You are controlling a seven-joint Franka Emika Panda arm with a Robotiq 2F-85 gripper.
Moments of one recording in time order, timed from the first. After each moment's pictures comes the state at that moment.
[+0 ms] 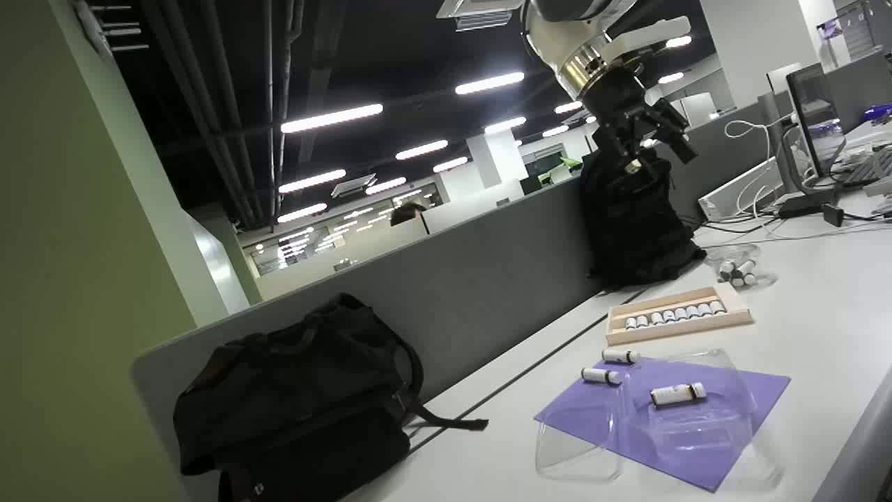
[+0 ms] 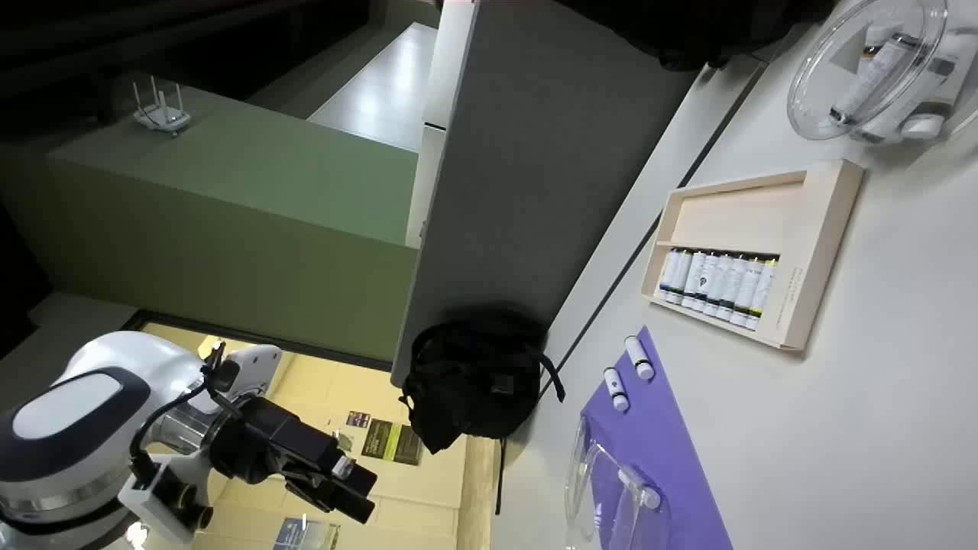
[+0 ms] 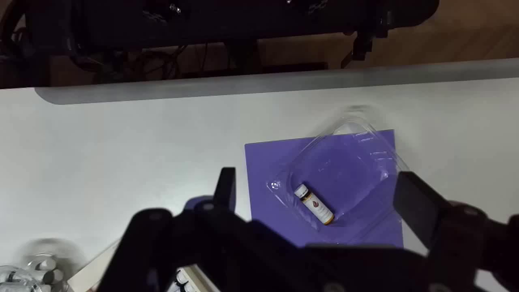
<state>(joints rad) 0.02 -0.31 0.12 -2.28 0.06 1.68 0.20</state>
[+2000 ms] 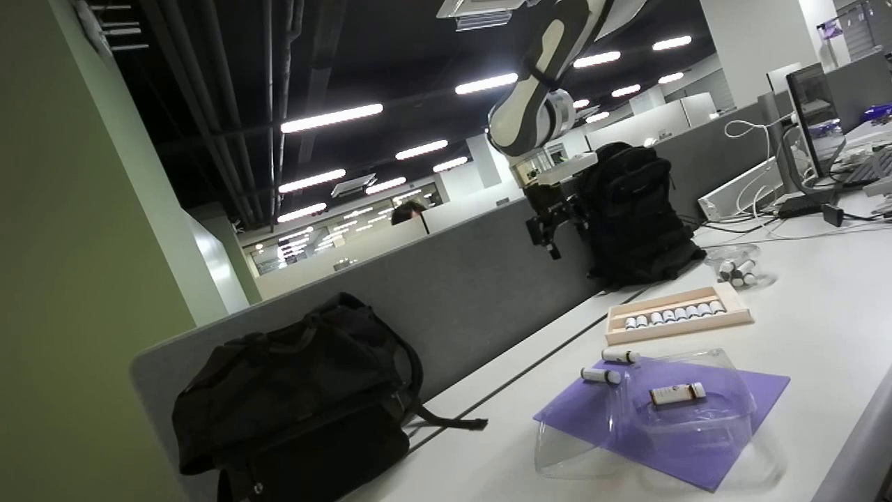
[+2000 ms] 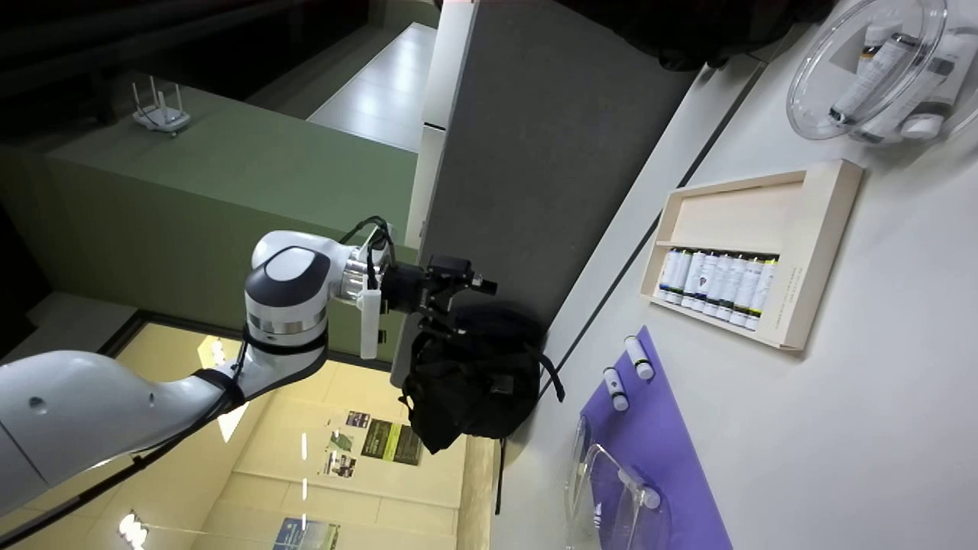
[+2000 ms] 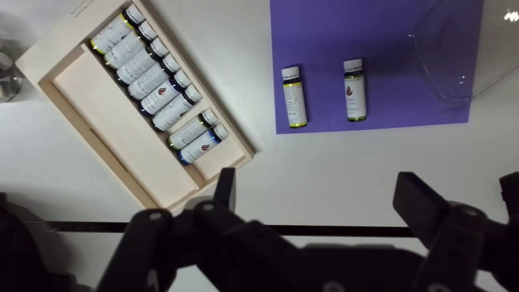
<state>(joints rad) 0.03 0.42 0.03 -1.67 -0.06 2.02 0.12</state>
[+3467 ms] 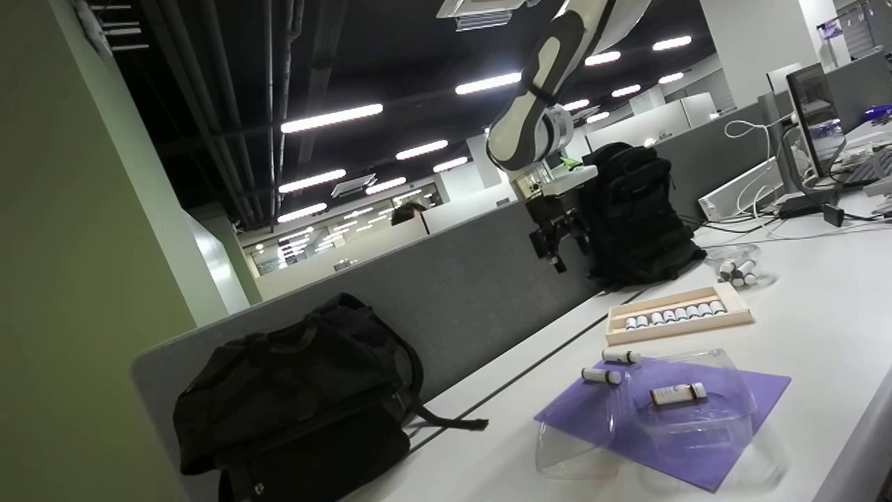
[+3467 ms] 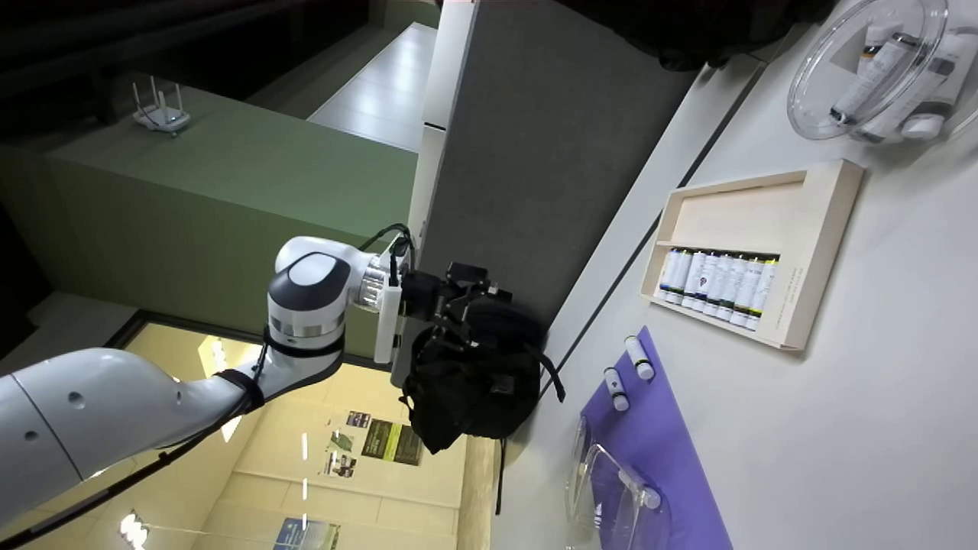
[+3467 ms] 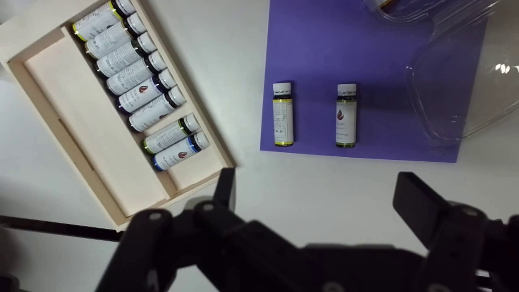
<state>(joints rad) 0.04 0.46 0.03 -1.65 -0.05 2.00 0.00</state>
